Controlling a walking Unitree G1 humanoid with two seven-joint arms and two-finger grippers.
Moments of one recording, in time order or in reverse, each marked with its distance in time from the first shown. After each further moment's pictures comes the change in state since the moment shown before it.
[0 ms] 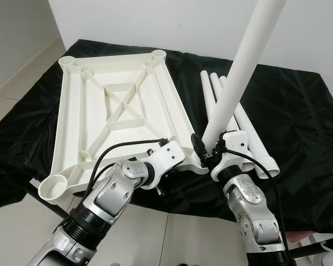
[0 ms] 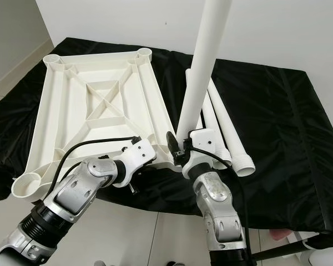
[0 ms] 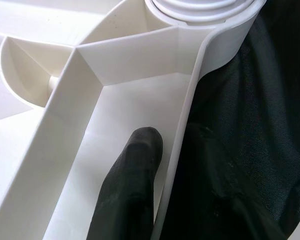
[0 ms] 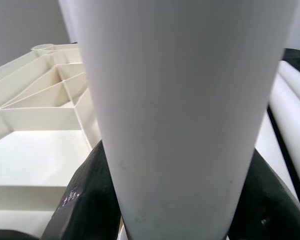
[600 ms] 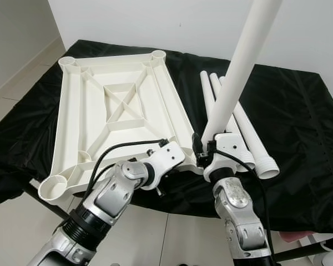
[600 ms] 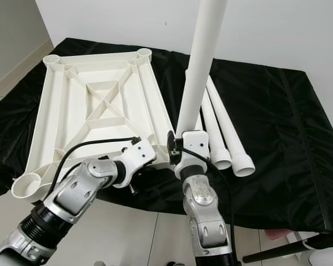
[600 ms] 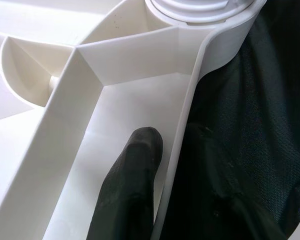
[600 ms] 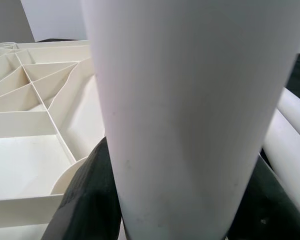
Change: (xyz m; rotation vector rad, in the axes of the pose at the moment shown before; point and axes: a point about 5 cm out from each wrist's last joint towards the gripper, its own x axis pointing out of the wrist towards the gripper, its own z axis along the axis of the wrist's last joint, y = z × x) left arm 0.000 -0.001 -0.001 -0.001 0.001 -0.003; right arm 0.001 0.012 -0.001 -0.027 -0.002 -0.140
